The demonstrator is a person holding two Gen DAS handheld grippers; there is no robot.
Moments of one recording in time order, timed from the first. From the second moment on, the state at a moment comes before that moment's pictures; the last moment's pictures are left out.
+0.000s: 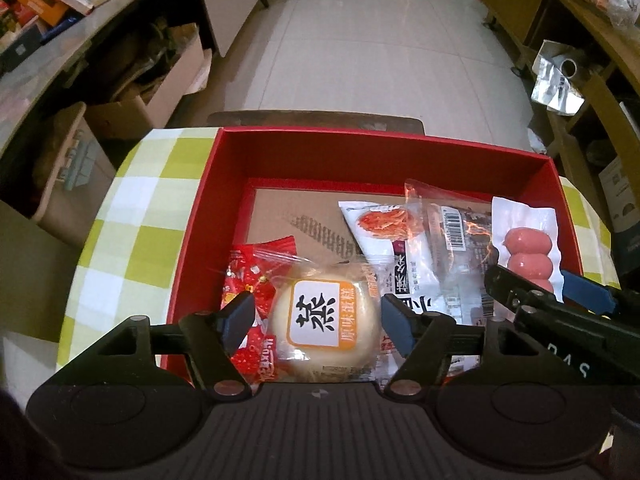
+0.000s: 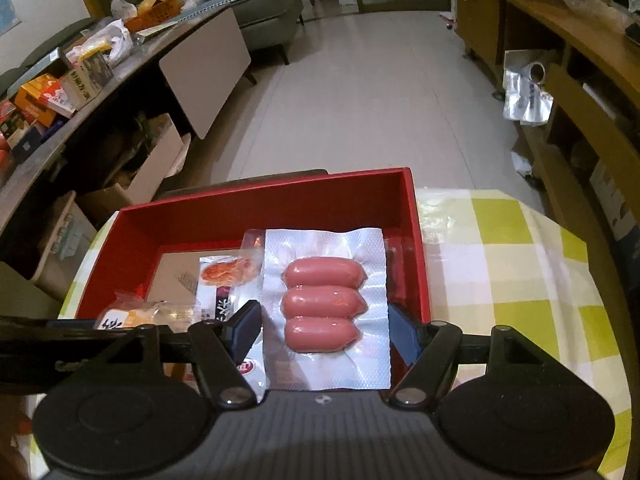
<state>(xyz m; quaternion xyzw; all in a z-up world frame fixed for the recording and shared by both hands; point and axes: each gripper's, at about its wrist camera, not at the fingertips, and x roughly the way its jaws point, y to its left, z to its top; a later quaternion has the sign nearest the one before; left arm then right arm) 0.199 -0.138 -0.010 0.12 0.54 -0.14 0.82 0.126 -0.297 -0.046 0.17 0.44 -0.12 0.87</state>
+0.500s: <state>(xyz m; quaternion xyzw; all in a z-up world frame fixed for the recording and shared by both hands) 0.167 -0.134 0.014 0.11 0.52 -0.18 0.83 0.089 -0.299 -0.005 0.15 0.42 -0.15 0.88</state>
